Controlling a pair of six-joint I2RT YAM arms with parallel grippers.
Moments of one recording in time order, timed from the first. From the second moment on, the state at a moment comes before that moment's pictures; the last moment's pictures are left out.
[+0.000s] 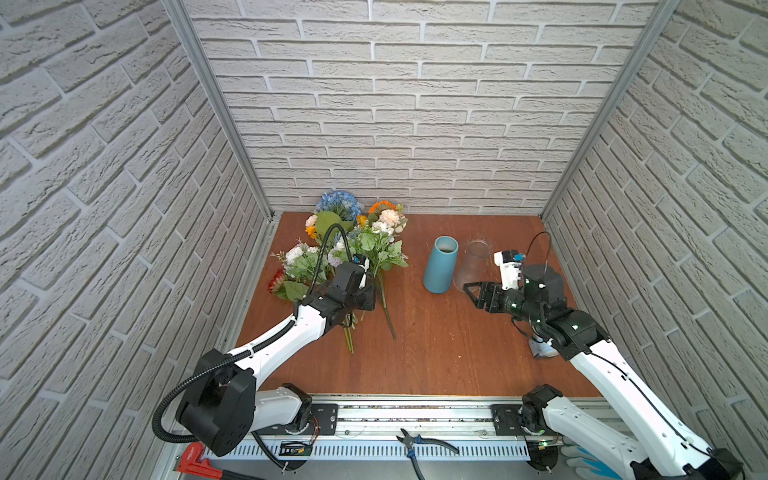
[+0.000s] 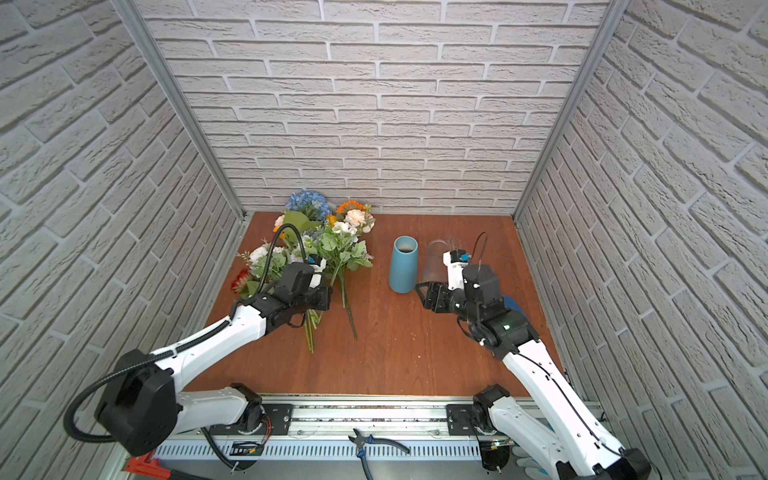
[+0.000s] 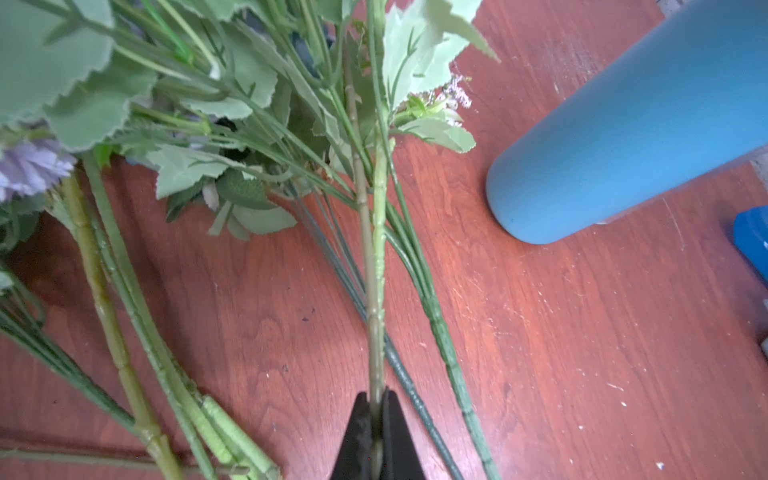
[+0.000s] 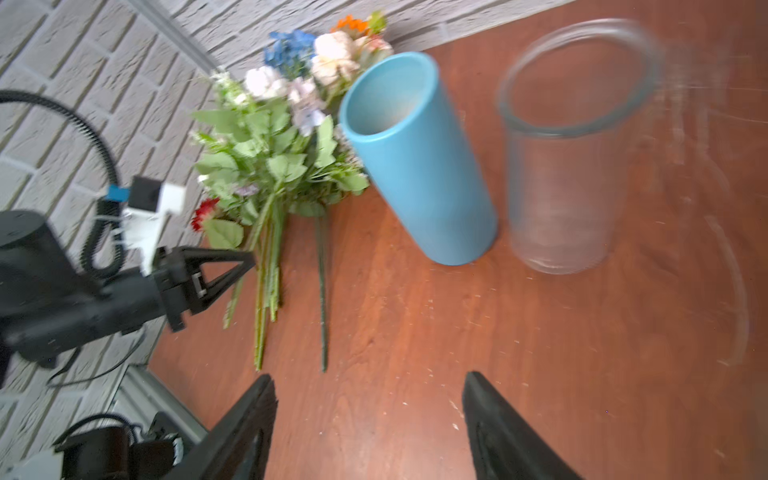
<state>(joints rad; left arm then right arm) -0.53 1.28 0.75 -0.24 0.00 -0.37 0.41 0.89 0.86 -0.54 -0.20 0.53</state>
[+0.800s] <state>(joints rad) -0.44 1.17 0.49 0.00 0.20 -0.50 0.86 1.77 1.10 -0.06 -0.01 0.59</state>
